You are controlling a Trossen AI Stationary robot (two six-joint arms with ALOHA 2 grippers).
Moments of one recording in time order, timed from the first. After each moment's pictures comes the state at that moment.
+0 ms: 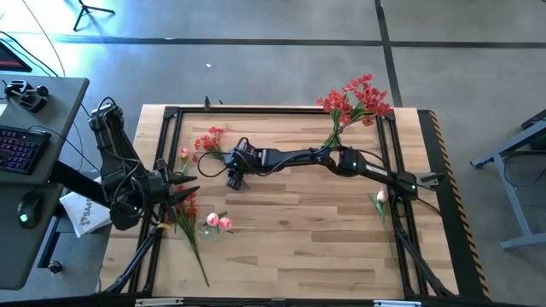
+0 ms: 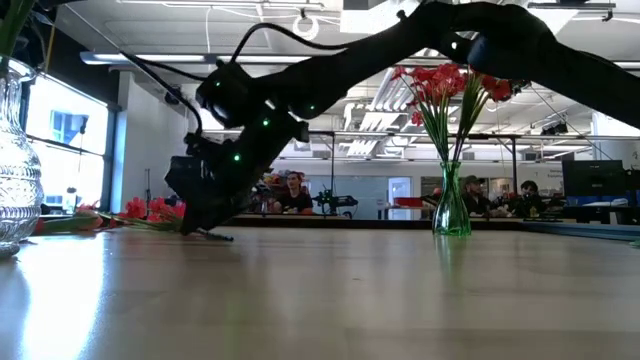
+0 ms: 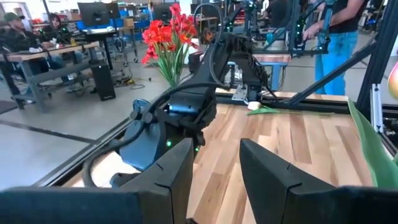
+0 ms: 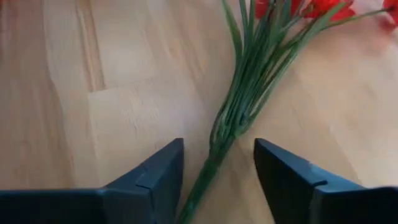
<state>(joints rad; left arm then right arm) -1.11 0.70 0.62 -0.59 -1.44 -0.63 -0.11 2.61 2.16 -0.35 0.18 0.11</state>
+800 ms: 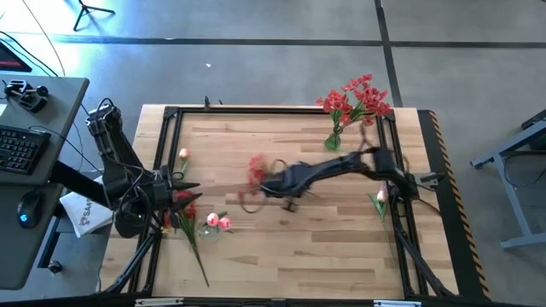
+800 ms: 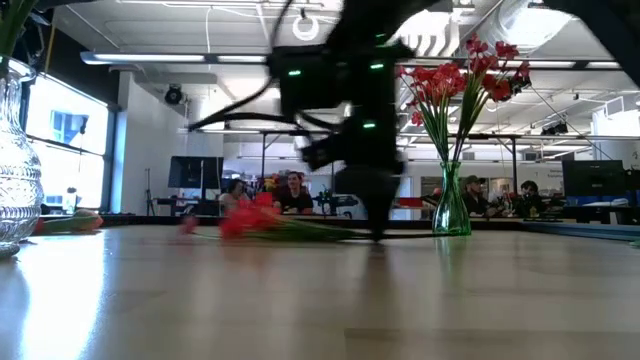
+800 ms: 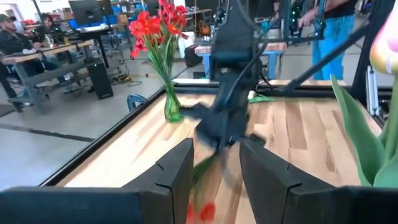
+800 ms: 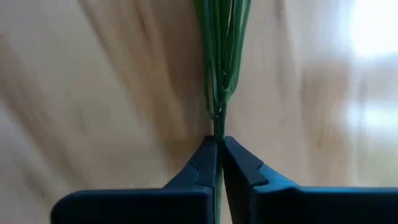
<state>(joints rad) -1.11 0.79 0.62 -0.58 -1.40 -0.65 0.07 2.18 1.61 -1.07 0.25 0.44</state>
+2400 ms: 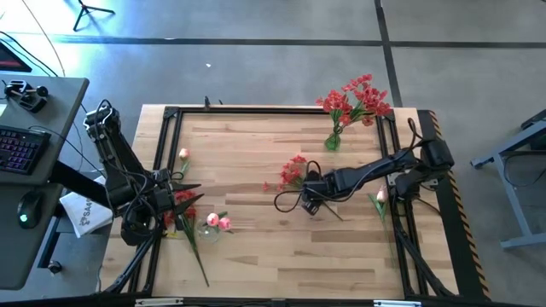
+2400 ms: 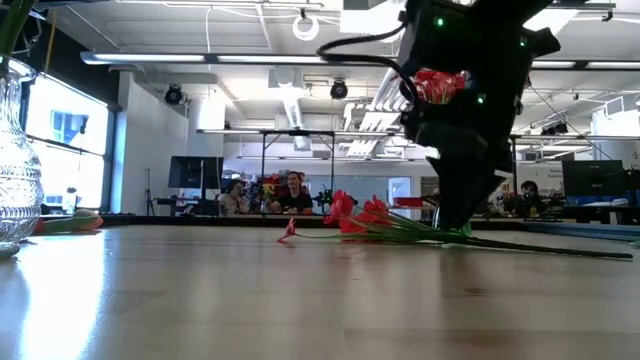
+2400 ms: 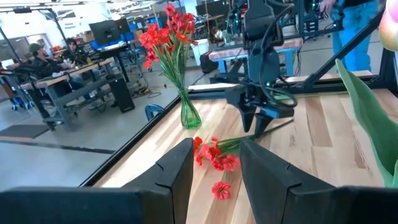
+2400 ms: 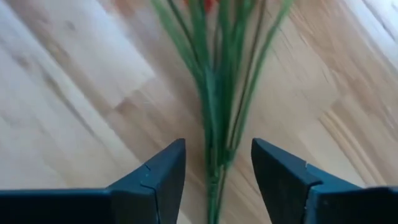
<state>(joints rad) -1.11 0.88 0.62 -0.59 -1.48 -0.64 0.14 1.68 0.94 -0.59 0.24 0.80</state>
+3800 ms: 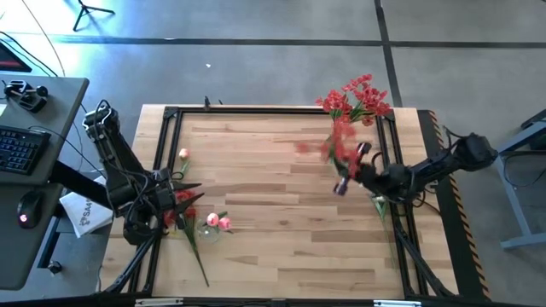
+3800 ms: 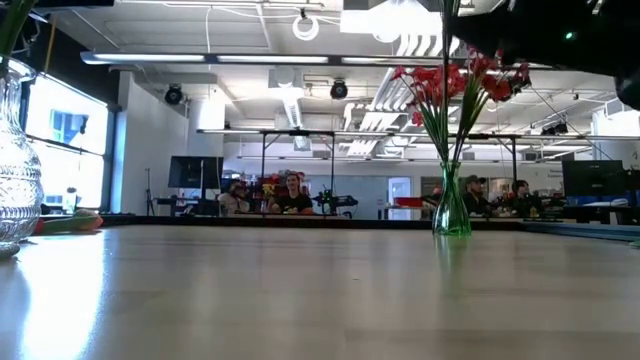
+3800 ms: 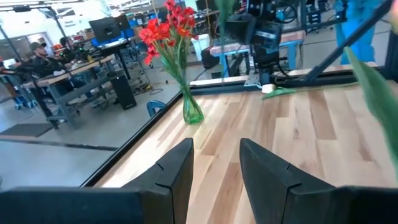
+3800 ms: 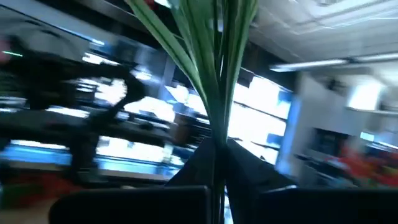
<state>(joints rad) -1.08 0.88 0.62 -0.62 -1.45 -0.65 0.19 1.21 0.15 1.55 0.56 -0.56</state>
